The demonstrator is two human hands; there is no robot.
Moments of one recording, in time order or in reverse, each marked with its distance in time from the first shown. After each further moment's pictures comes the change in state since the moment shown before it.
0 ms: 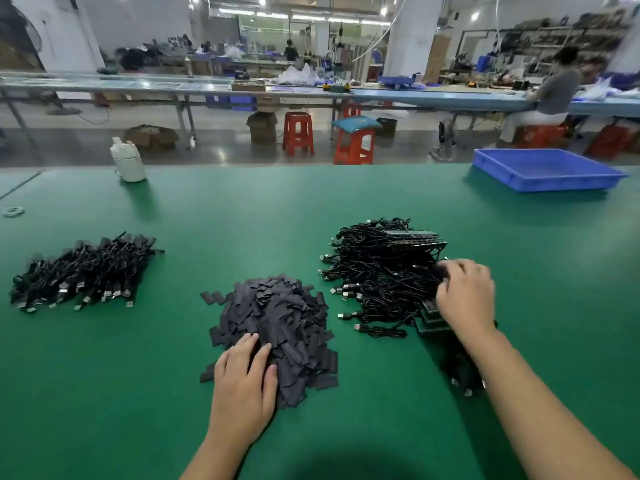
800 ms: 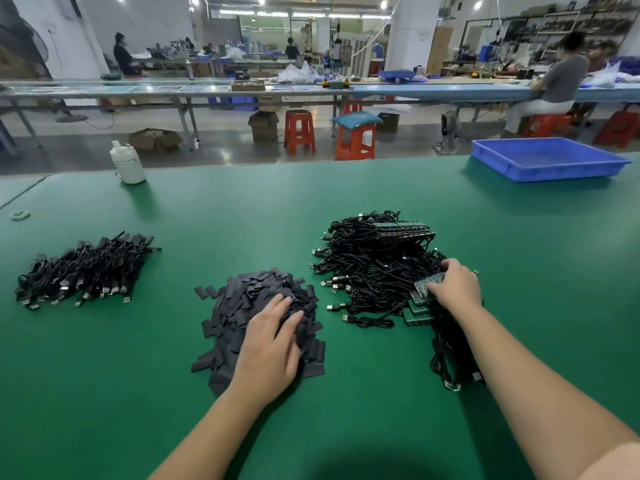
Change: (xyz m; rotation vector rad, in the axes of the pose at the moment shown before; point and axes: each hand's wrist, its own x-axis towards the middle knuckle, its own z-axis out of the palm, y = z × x) left_hand 0.042 0.053 -0.005 -0.100 0.104 0.339; right_hand 0.031 0.034 0.022 0.119 -0.369 0.295
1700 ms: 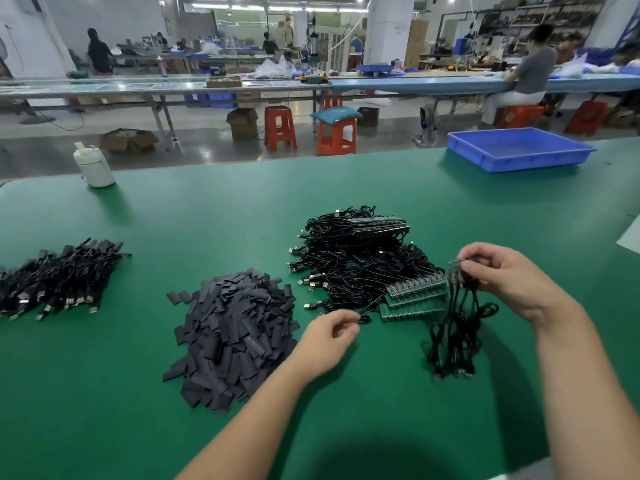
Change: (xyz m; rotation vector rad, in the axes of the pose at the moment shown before) left_hand 0.072 0.095 0.044 -0.827 -0.562 -0.528; right_hand -0.037 0.070 -0.113 0.916 -0.418 -0.299
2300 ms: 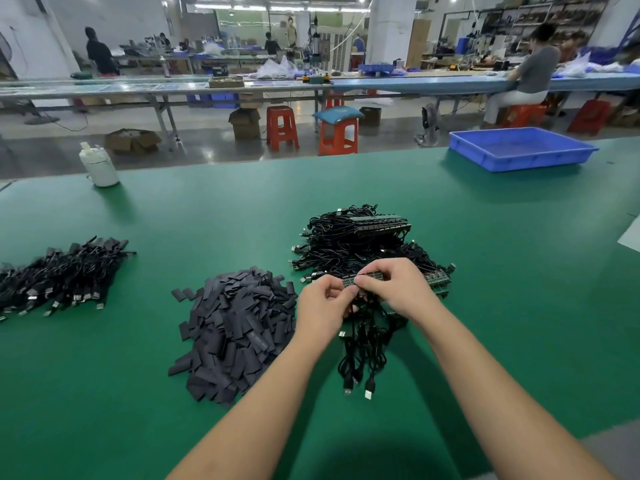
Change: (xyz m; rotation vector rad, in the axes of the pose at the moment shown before) left_hand 0.003 0.051 -0.012 -0.165 0.415 0.003; right_hand 0.017 -0.012 0.151 -0.505 0.080 -0.091
